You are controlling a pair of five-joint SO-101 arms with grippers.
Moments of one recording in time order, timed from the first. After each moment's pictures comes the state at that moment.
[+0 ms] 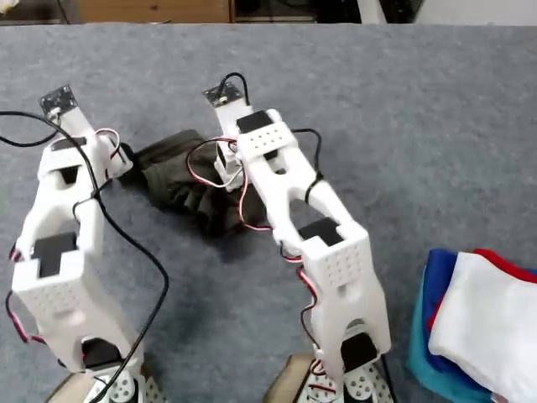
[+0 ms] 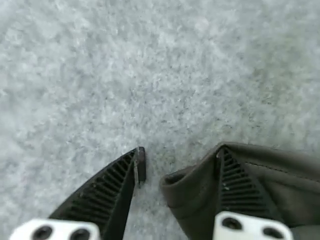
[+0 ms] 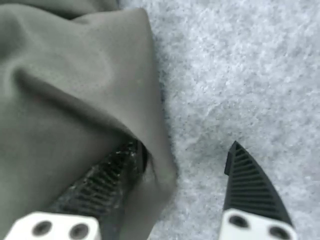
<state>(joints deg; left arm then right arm) -17.7 21.3 10.0 43.0 8.0 -28.2 40.0 -19.8 71.8 -6.7</state>
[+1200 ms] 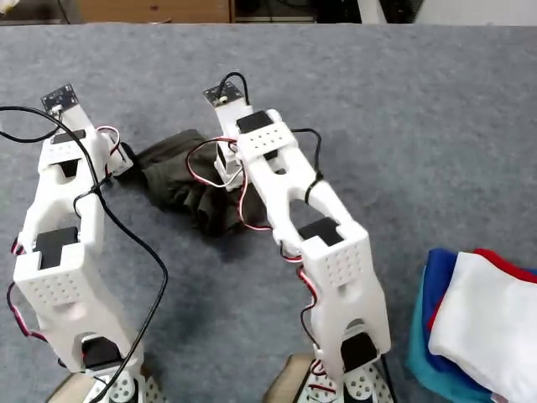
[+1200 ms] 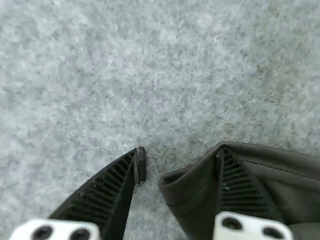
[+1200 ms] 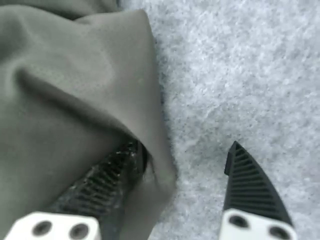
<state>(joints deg) -17.7 22.9 6.3 47.5 8.0 -28.1 40.0 -19.8 71.3 -6.7</state>
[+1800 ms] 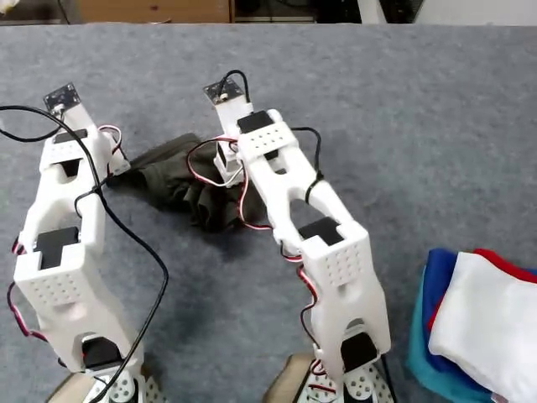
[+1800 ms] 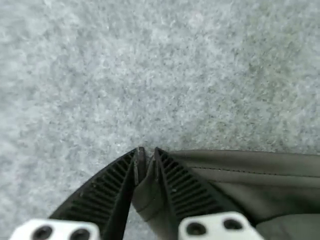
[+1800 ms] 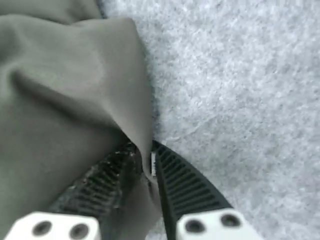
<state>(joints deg) -17.6 22.9 6.2 47.5 8.1 -28.0 40.0 -19.8 68.5 -6.7</state>
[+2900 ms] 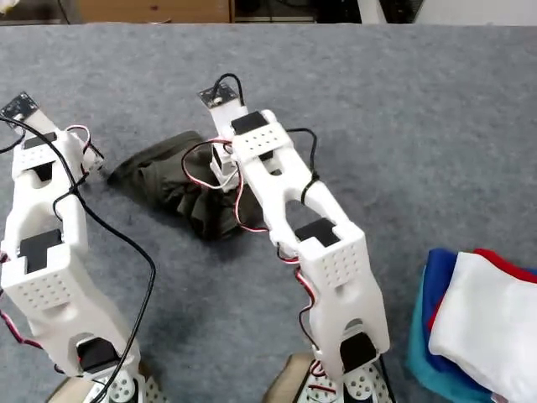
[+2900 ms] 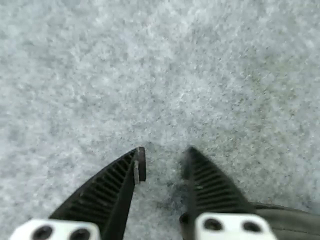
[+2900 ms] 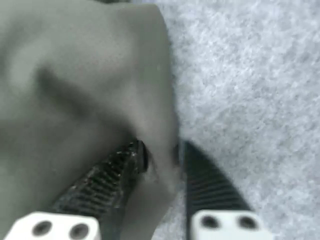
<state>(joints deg) -24.4 22.9 4.4 47.5 14.9 -29.5 40.0 -21.7 72.0 -6.7</state>
